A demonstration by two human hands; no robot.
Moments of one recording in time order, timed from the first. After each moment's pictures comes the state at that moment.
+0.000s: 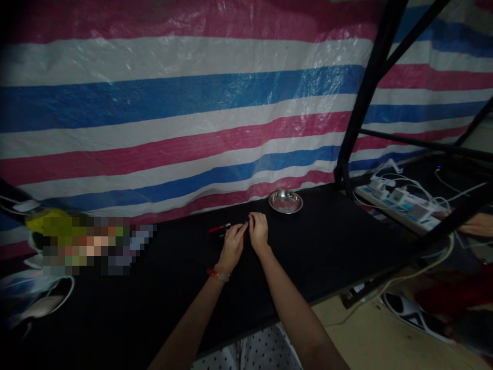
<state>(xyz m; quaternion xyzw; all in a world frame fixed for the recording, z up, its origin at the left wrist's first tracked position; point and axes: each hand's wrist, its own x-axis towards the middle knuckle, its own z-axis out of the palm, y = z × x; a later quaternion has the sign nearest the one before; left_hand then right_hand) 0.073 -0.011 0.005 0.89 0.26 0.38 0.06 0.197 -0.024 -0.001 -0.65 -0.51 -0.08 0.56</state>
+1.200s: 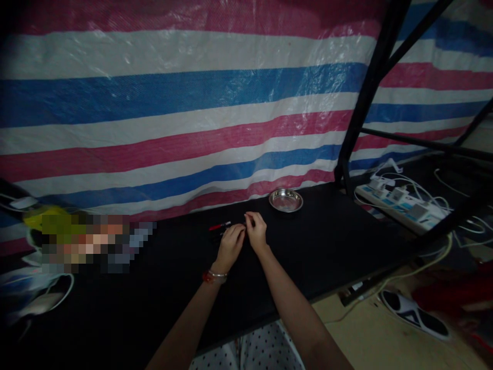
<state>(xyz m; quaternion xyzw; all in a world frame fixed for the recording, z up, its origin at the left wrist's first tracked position) 0.070 -0.015 0.016 0.87 0.24 0.42 0.07 0.185 -0.027 0.005 -0.58 -0.48 -0.01 0.66</state>
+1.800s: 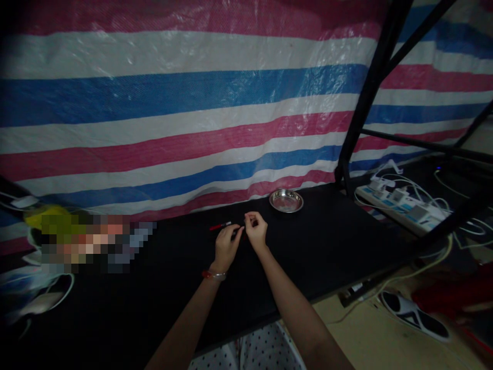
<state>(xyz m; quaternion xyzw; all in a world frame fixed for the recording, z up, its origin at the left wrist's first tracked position) 0.066 -0.015 0.020 0.83 0.29 0.48 0.07 0.179 -0.022 0.007 -0.53 -0.40 0.11 0.74</state>
